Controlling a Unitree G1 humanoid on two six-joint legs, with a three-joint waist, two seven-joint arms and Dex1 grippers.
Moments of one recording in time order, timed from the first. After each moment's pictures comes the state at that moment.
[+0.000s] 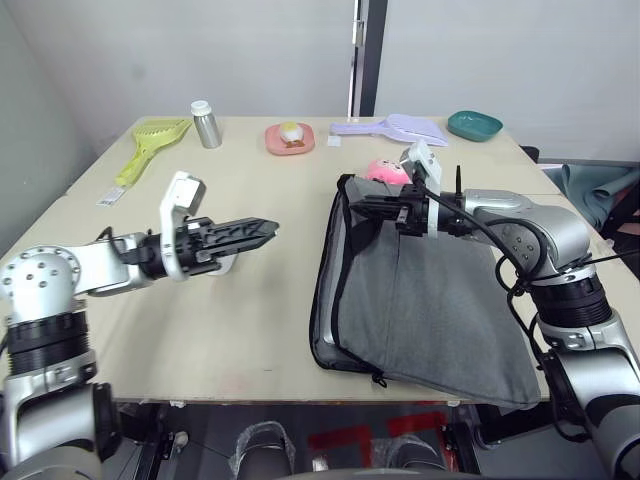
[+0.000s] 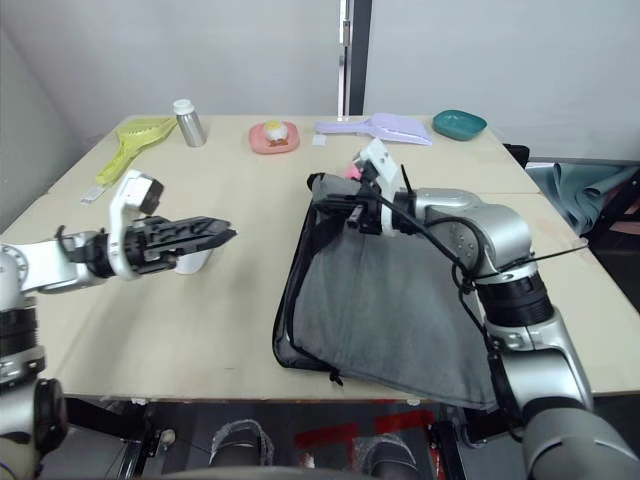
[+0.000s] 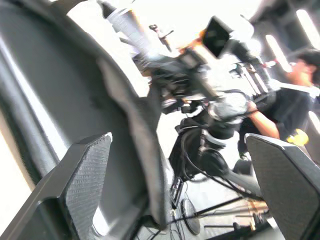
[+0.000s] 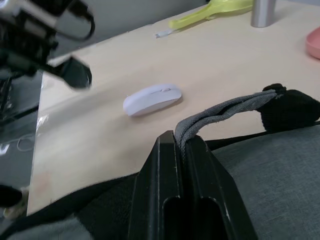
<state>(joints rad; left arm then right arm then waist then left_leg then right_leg) -0.53 0.74 0.48 0.00 -1.47 1.53 -0.64 -0.78 -0.59 0.11 -0.14 0.65 0.92 0.87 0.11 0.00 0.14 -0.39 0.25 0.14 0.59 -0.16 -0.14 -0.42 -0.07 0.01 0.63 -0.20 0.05</state>
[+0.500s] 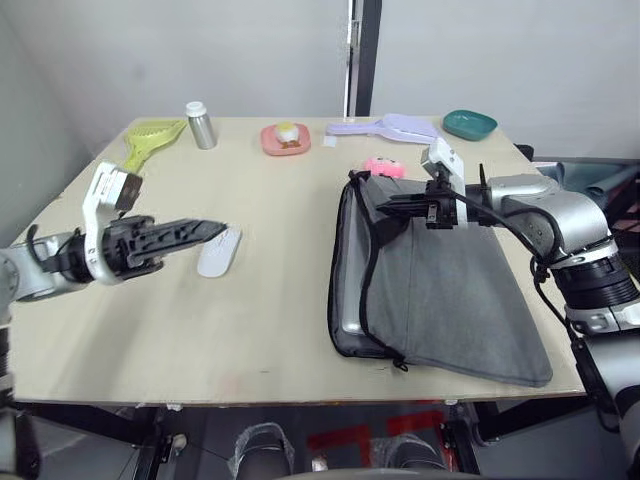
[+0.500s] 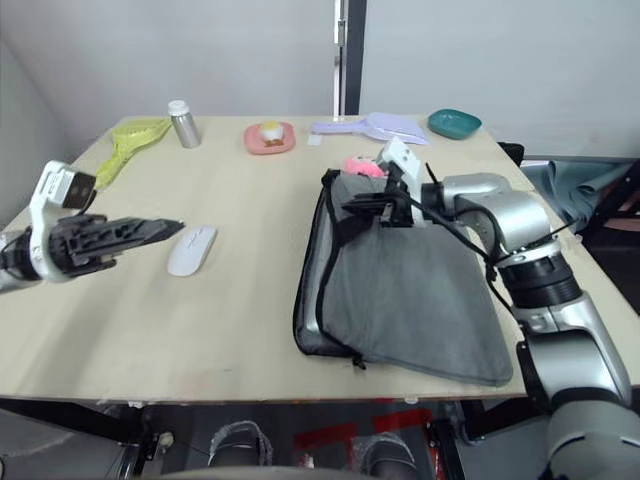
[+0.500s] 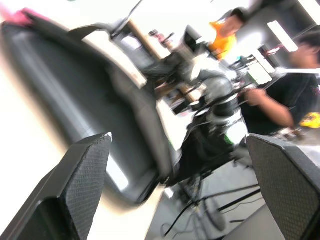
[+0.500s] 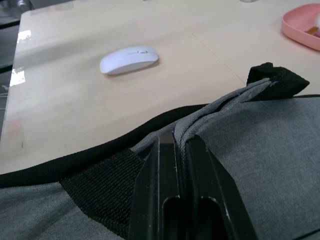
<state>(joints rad) -0.31 1.03 0.45 0.01 -1.20 1.27 -1.14 -0.84 -0.72 0.14 0.05 0.49 0.76 1.10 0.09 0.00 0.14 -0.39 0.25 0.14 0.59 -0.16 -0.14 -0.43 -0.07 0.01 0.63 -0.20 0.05</state>
